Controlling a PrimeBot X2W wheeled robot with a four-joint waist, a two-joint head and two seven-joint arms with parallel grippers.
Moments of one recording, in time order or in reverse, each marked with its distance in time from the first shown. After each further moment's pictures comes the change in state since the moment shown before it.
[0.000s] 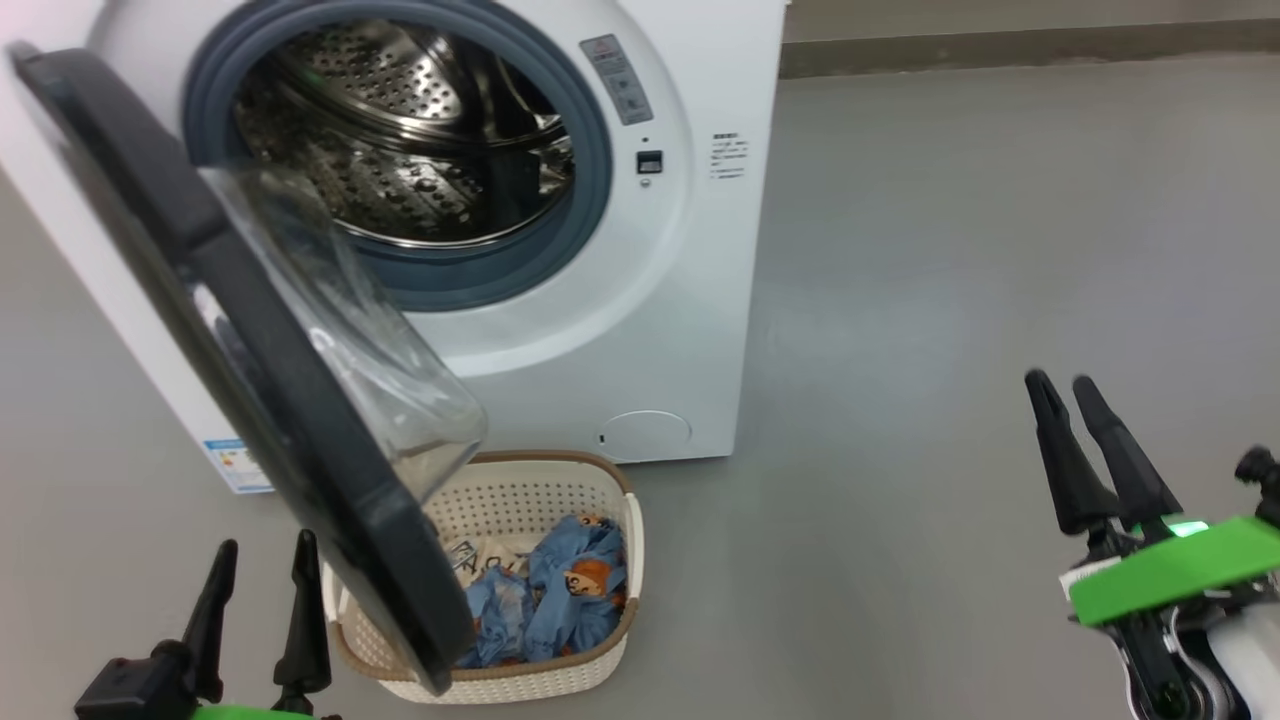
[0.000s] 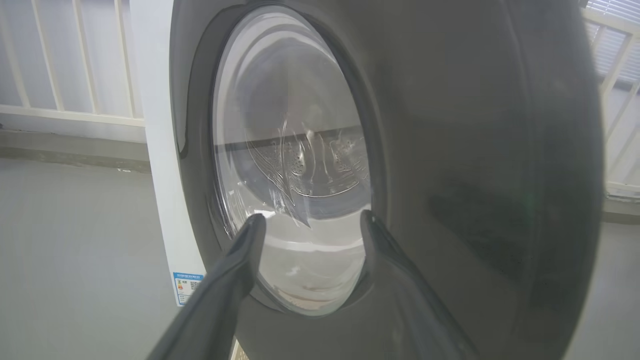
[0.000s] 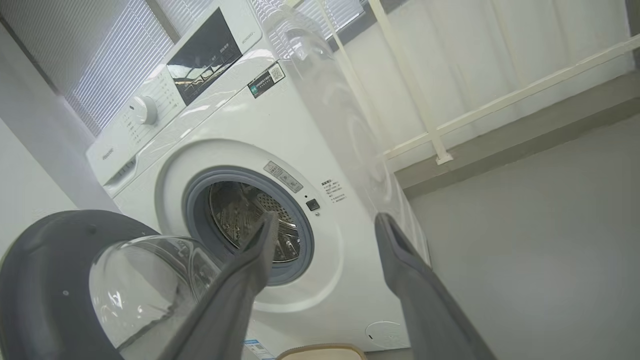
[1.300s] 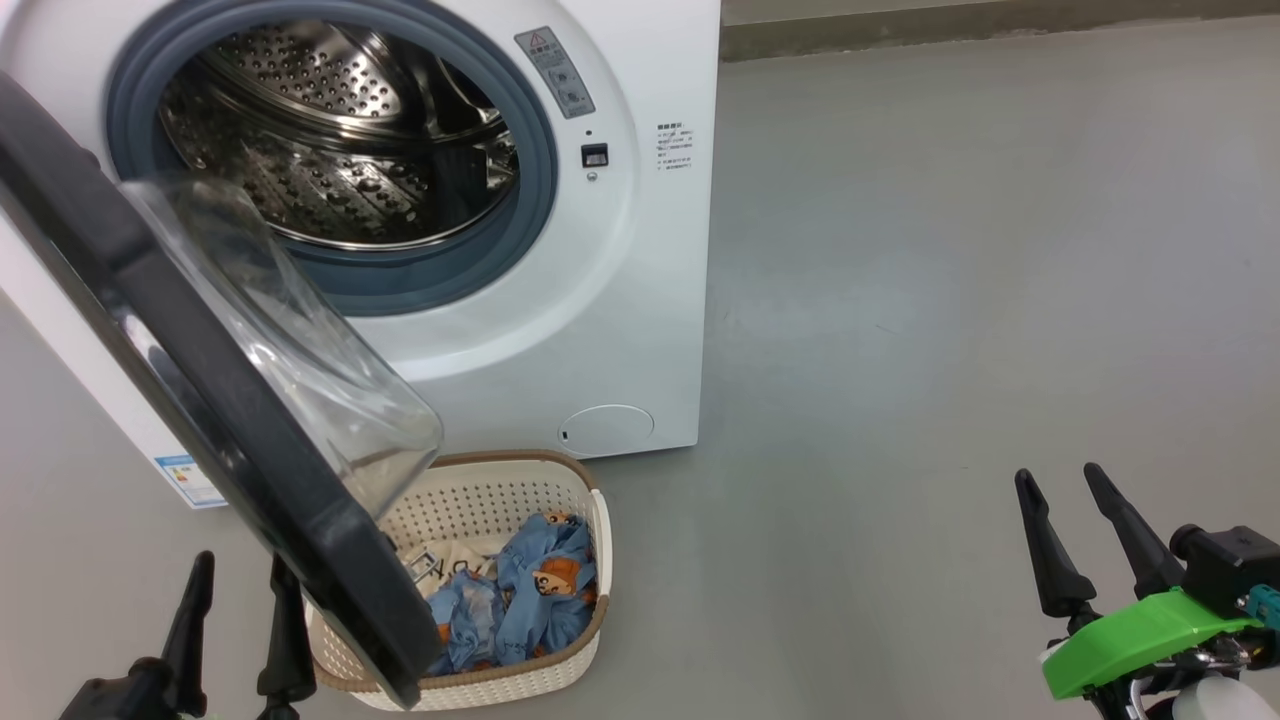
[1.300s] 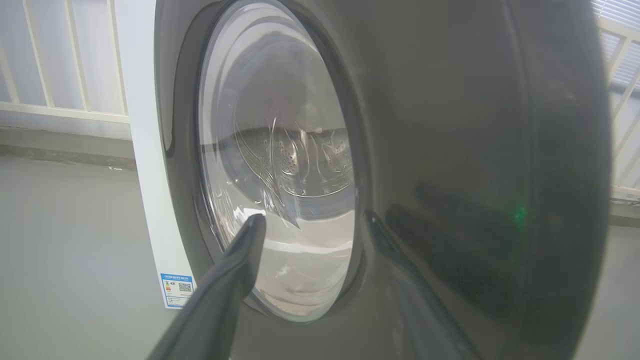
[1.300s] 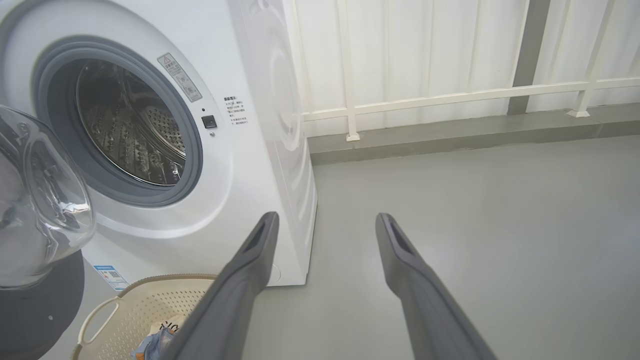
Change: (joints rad) left arm 0.030 -0.035 0.062 -0.040 0.023 0.000 0.000; right arm 0.079 0.105 -0.115 0.223 -0.533 0.000 -0.039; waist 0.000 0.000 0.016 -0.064
